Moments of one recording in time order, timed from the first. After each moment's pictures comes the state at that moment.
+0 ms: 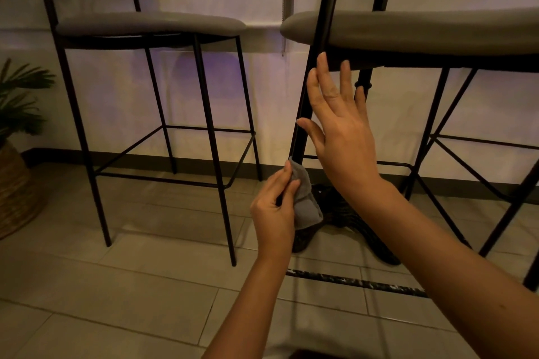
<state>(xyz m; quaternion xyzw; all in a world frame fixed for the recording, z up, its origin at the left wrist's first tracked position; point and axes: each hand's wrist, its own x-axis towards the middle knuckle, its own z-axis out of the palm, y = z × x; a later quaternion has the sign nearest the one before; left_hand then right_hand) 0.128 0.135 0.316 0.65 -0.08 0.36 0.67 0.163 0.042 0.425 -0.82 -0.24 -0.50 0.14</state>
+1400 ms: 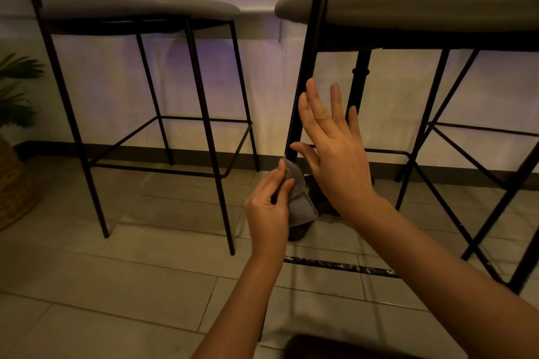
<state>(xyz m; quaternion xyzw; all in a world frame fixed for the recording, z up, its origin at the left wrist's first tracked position) 0.119 0.137 0.302 0.68 -0.07 0.36 0.64 0.154 0.037 0.381 -0.85 -0.25 -0.45 0.12</state>
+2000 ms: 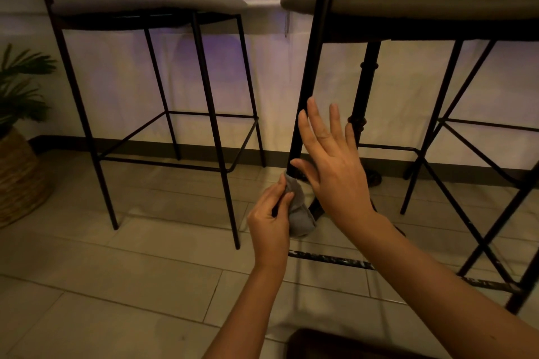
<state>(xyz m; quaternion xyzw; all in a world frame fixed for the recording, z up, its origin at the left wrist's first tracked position) 0.111 0.136 0.272 0.66 -0.02 0.35 0.66 0.147 0.039 0.350 -0.85 -0.27 -0.44 0.14</state>
